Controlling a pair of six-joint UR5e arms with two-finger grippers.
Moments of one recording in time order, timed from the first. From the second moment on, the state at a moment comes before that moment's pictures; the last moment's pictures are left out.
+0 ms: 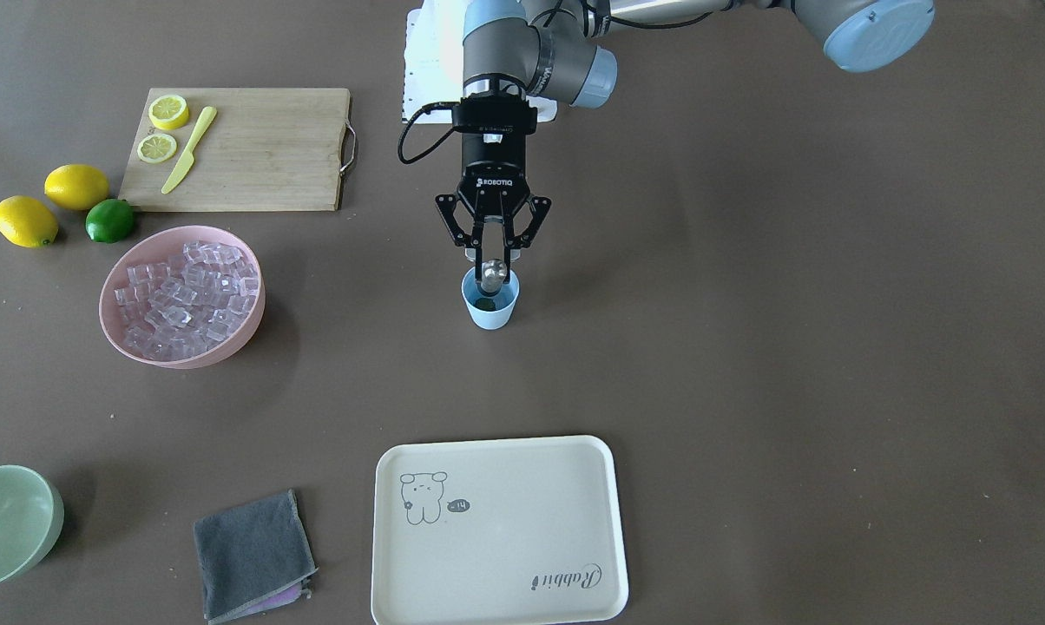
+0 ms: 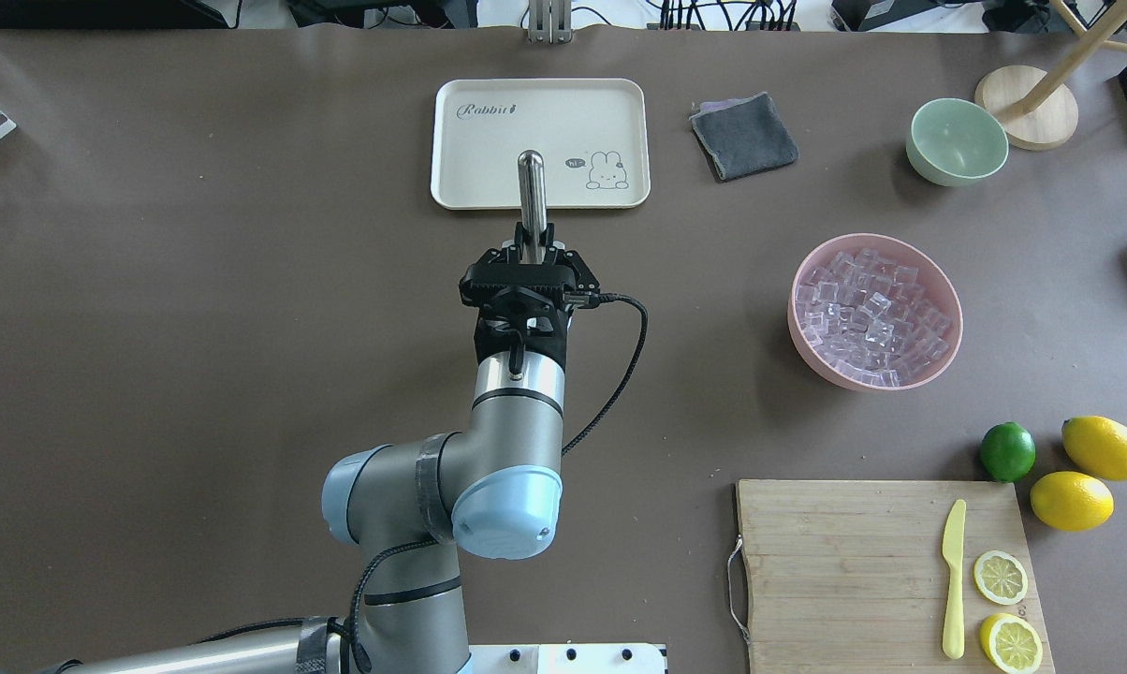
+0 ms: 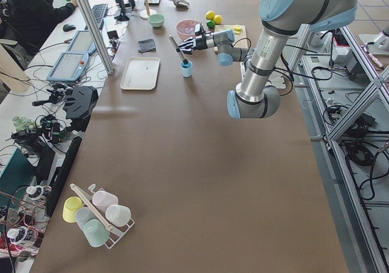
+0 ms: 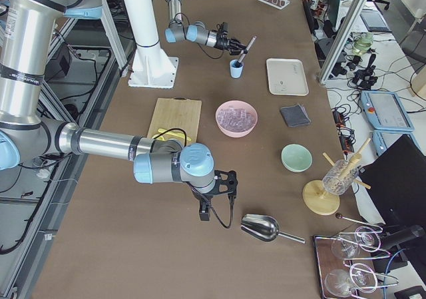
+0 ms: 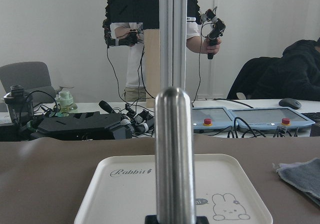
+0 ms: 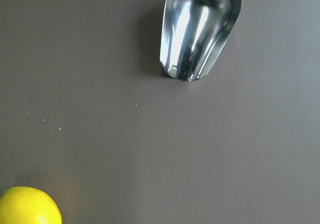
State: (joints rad) left arm -0.26 -2.31 -1.59 -2.06 -0.57 -1.13; right arm 1.59 -1.87 1.76 -1.36 2.35 0.04
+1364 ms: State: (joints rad) left arm -1.21 -1.71 -1.48 -2.08 -2.31 -0.63; right arm 1.59 -1.87 1.77 -1.36 2.35 0.05
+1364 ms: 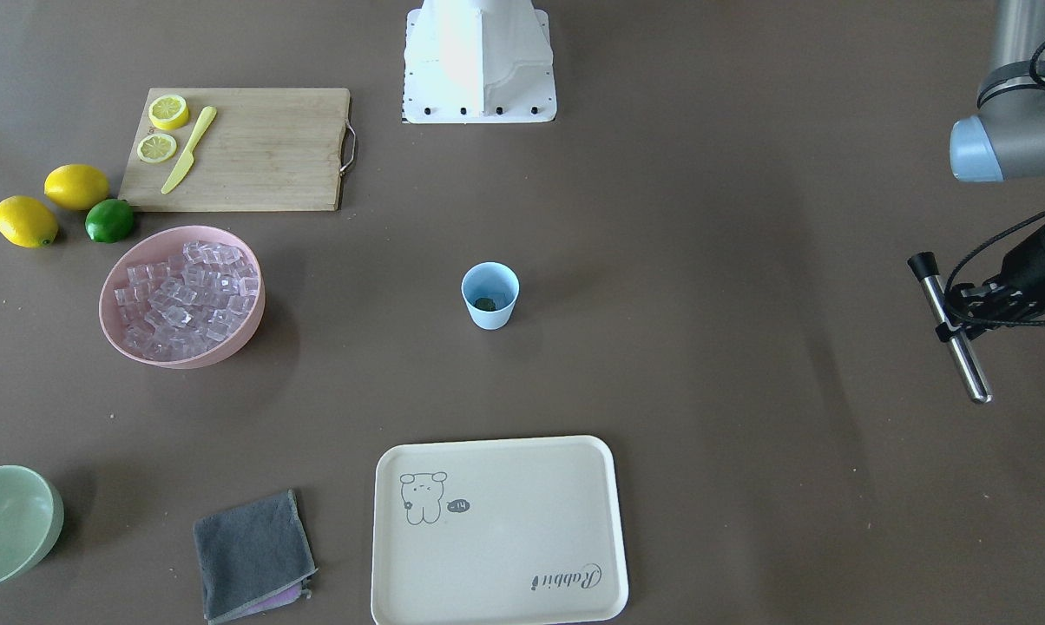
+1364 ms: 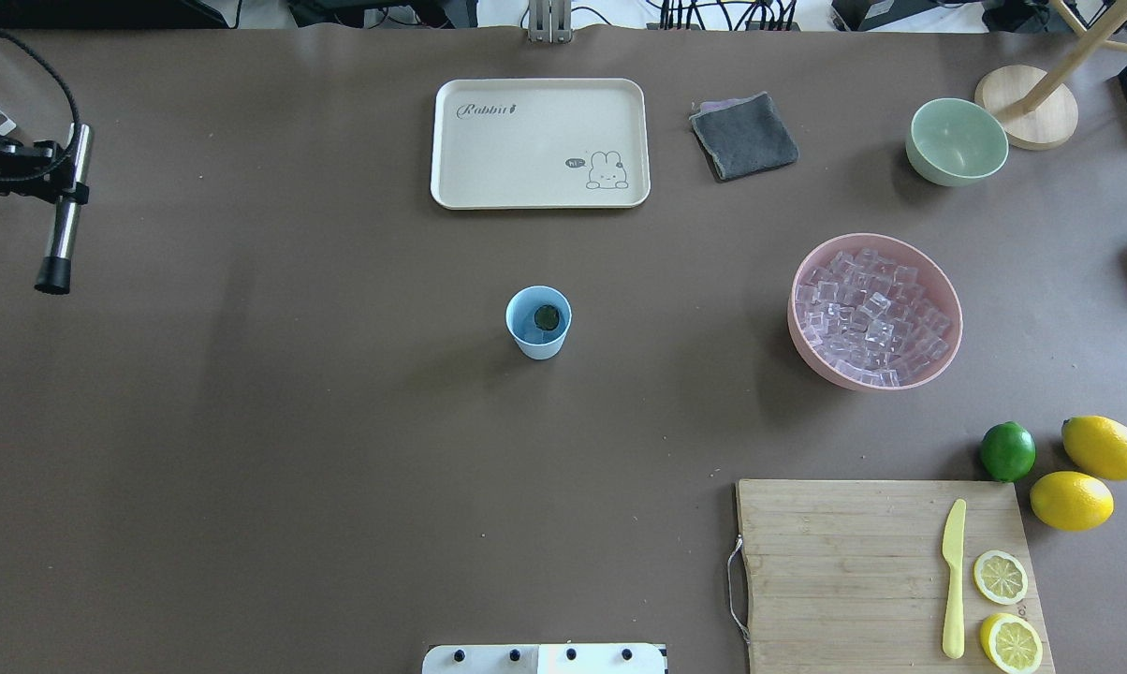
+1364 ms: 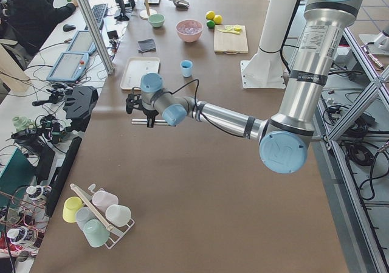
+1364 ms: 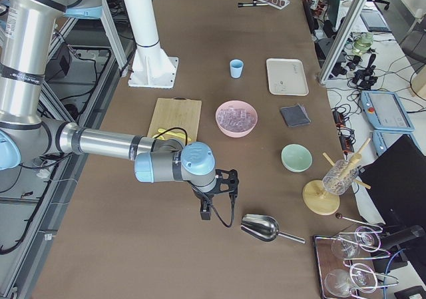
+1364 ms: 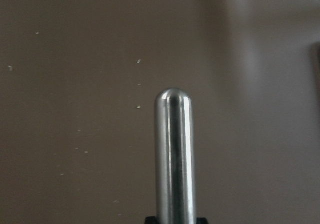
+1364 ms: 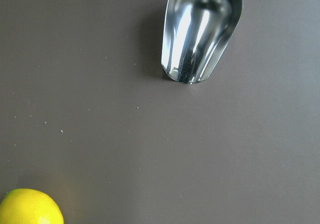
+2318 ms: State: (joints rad) left arm -1.17 -1.56 -1.40 -2.27 -2.24 -0.53; right arm 1.59 -1.87 1.77 -1.36 2.35 0.04
